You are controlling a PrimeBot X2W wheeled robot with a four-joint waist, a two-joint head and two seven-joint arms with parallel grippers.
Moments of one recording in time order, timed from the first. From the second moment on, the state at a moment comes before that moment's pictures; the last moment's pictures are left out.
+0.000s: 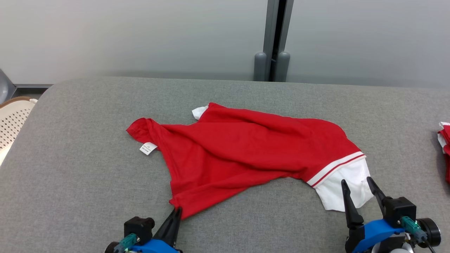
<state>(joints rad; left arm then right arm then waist) -0.18 0.13 -0.50 0.68 -0.51 -0.13 -0.26 -0.13 -0.06 -0.08 0.48 -0.02 0.13 -0.26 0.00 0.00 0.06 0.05</state>
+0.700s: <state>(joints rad) -0.03 0.15 -0.25 0.72 -0.39 -0.07 -0.26 -0.09 -0.05 -0.05 0.49 0.02 0.13 -0.26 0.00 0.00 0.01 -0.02</state>
